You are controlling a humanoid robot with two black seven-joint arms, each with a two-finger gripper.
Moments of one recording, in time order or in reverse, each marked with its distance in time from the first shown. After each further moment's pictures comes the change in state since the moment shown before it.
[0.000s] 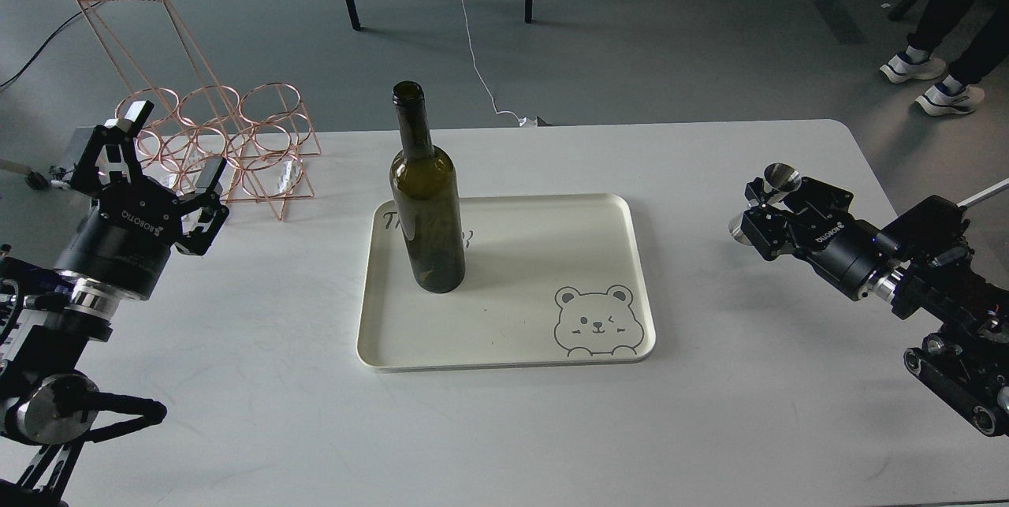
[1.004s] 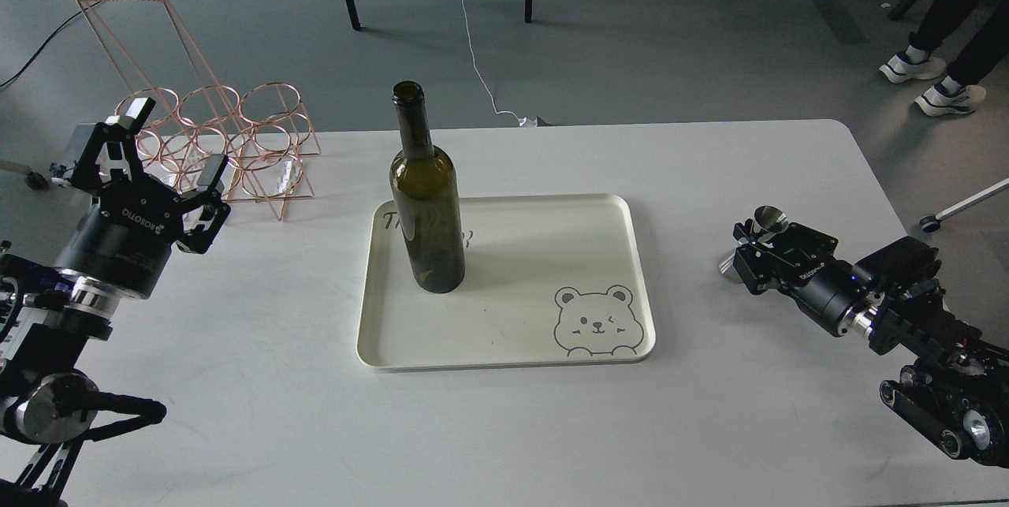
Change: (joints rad) left arm 0.002 0.004 0.001 -0.013 0.002 -0.001 0.002; right arm -0.022 0.090 -0.084 -0.106 0.094 0.000 0.000
